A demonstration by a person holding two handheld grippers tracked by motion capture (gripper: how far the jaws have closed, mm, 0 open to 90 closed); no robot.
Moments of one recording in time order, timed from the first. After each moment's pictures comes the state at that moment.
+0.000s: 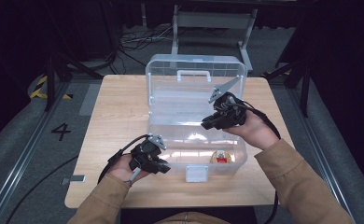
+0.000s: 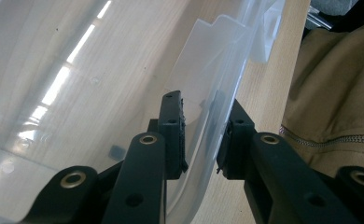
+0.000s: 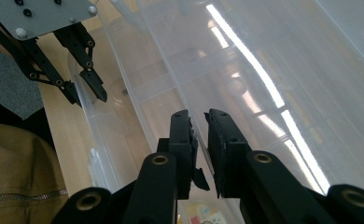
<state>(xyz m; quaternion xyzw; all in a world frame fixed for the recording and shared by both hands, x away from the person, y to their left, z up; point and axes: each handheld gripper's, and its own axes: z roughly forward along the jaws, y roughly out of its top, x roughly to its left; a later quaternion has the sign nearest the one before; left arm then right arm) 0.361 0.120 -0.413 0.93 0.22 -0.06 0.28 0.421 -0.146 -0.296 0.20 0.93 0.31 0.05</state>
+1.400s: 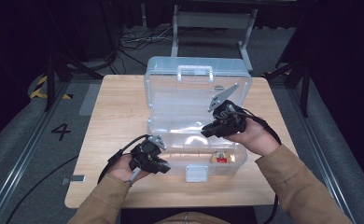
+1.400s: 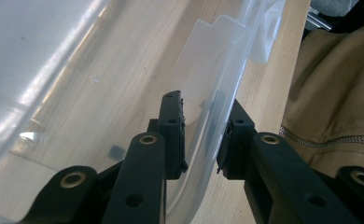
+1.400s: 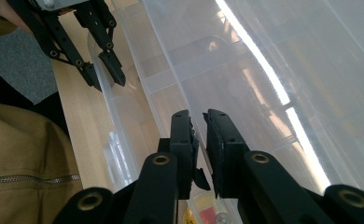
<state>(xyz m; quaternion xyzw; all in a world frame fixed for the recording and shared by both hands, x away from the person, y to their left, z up) 0.362 0.120 -0.413 0.93 0.22 -0.06 0.28 0.406 -0.145 -0.304 0.18 0.94 0.30 0.04</state>
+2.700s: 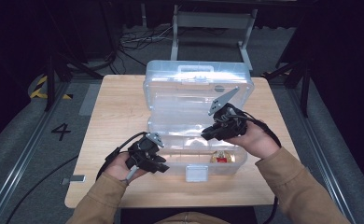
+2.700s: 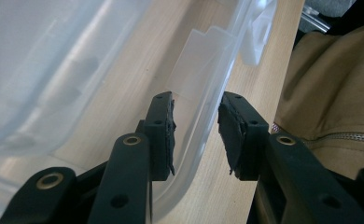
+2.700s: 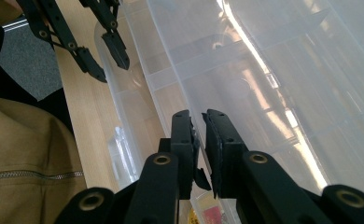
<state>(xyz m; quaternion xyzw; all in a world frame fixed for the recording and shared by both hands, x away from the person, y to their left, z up) 0.361 0.127 -0.394 0.93 0.22 -0.06 0.29 0.401 -0.146 -0.309 0.17 0.94 0.30 0.03</state>
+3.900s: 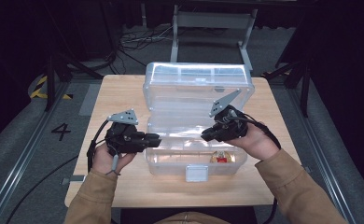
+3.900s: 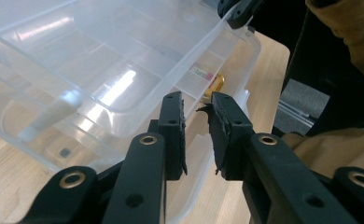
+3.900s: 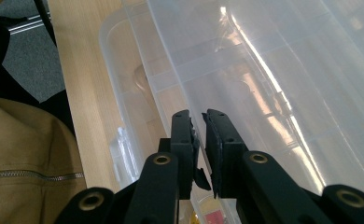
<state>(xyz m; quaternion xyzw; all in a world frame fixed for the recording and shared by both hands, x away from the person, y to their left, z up) 0.355 0.169 -0.332 0.85 0.27 0.01 0.46 0.398 -0.149 -0.313 0.16 0.93 0.31 0.03</state>
